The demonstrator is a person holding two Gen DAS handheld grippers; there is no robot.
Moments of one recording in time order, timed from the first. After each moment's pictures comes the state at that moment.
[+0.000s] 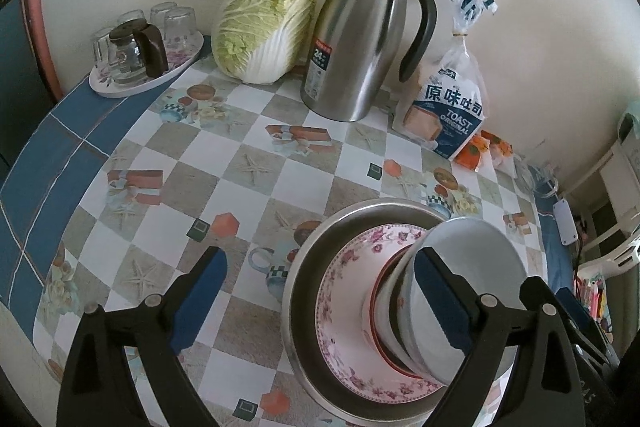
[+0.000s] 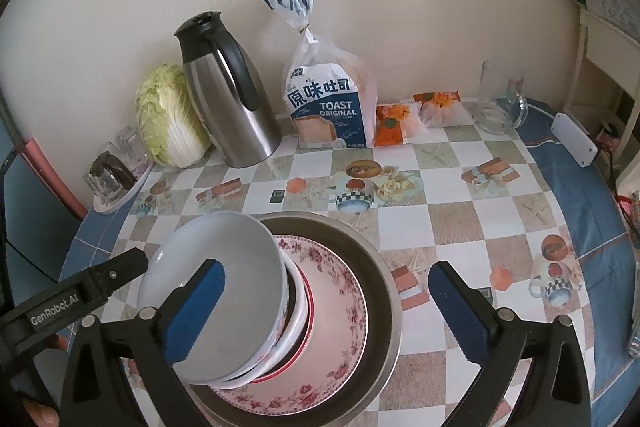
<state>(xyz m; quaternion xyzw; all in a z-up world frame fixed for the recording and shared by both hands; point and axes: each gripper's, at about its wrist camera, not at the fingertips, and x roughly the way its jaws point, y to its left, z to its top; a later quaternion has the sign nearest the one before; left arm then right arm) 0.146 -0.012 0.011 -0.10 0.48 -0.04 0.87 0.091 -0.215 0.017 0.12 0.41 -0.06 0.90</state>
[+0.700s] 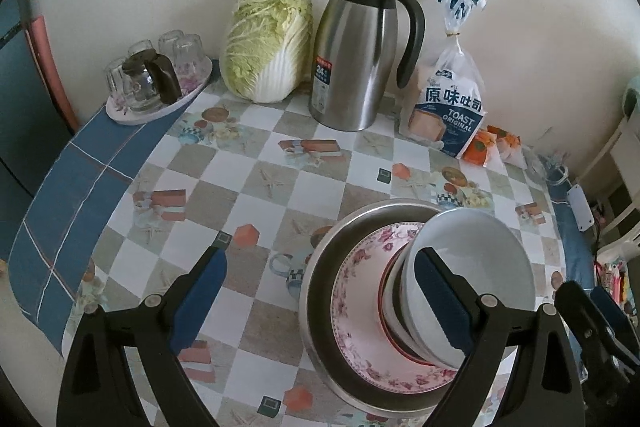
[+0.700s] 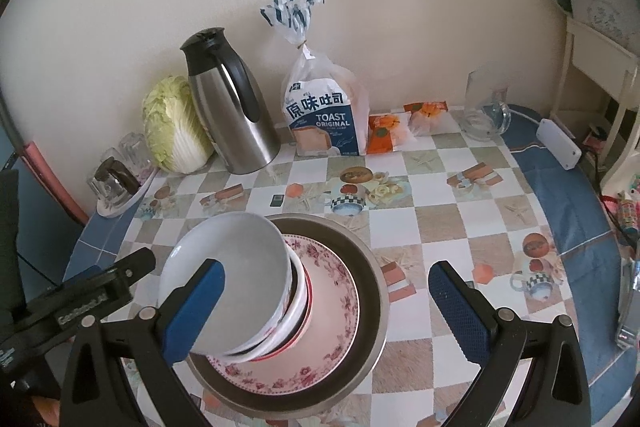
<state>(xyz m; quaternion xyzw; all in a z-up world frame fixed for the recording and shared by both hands) 0.129 -0.020 0.029 -0.05 0.46 -0.02 0.89 0.062 -0.212 0.043 0.12 0.40 -0.07 0.91</state>
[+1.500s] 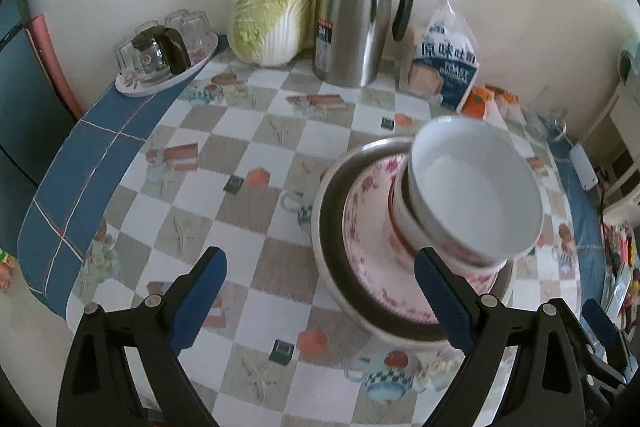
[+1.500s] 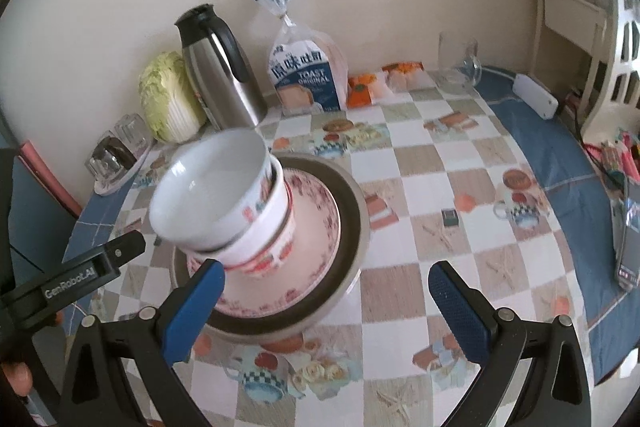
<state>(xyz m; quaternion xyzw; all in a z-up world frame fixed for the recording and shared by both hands) 0.075 -0.022 0.008 -0.02 0.49 -0.02 0.87 -0.003 -0.208 0.006 0.14 0.43 -0.09 0.89</state>
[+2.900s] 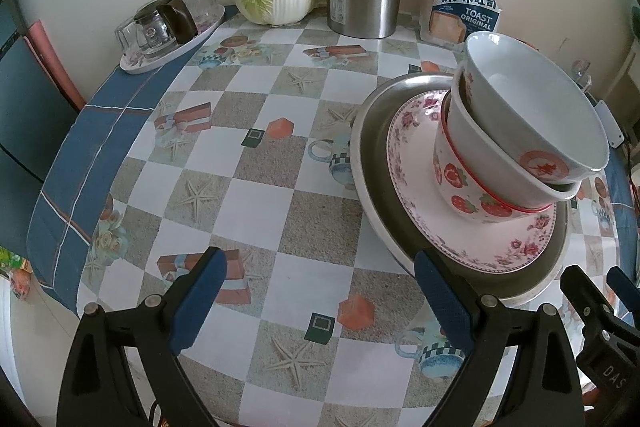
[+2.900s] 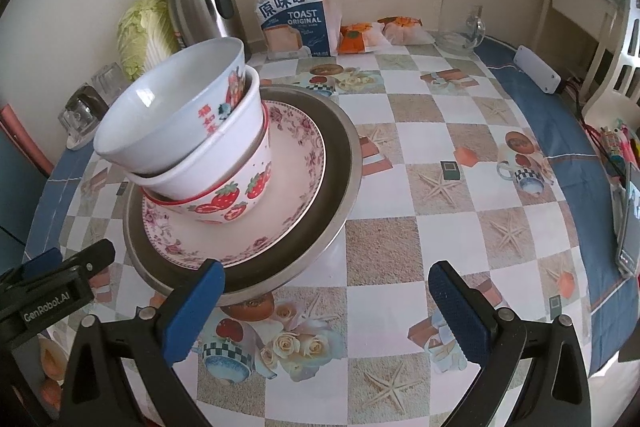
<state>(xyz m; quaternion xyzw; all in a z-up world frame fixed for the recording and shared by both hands) 0.065 -0.007 -0.041 0.02 0.52 0.00 0.85 0.005 -0.196 -0.039 0.10 0.49 -0.10 0.86</state>
